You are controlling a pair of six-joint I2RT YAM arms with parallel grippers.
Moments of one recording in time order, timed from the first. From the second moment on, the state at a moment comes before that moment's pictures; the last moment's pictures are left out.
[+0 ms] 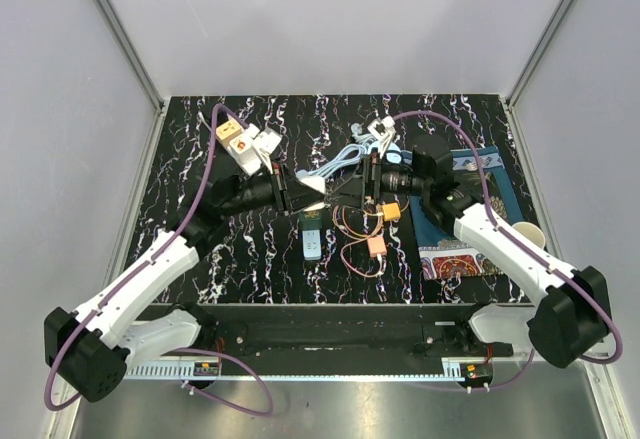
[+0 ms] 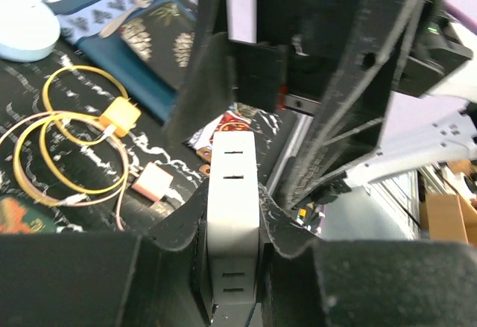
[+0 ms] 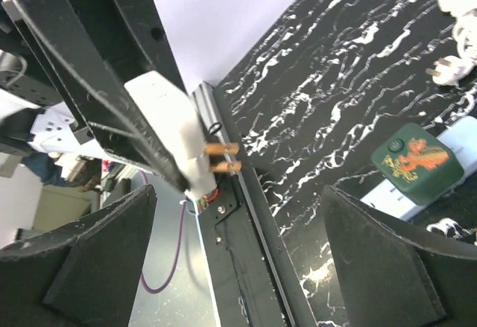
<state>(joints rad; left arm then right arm) -0.57 1.02 0.87 0.00 0.57 -0.59 0.54 1.24 0.96 0.08 -0.77 0.59</state>
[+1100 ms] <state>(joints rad) -0.51 1.13 0.87 0.33 0.84 -0.69 0.47 1.33 1.02 0.32 -0.99 0.72</state>
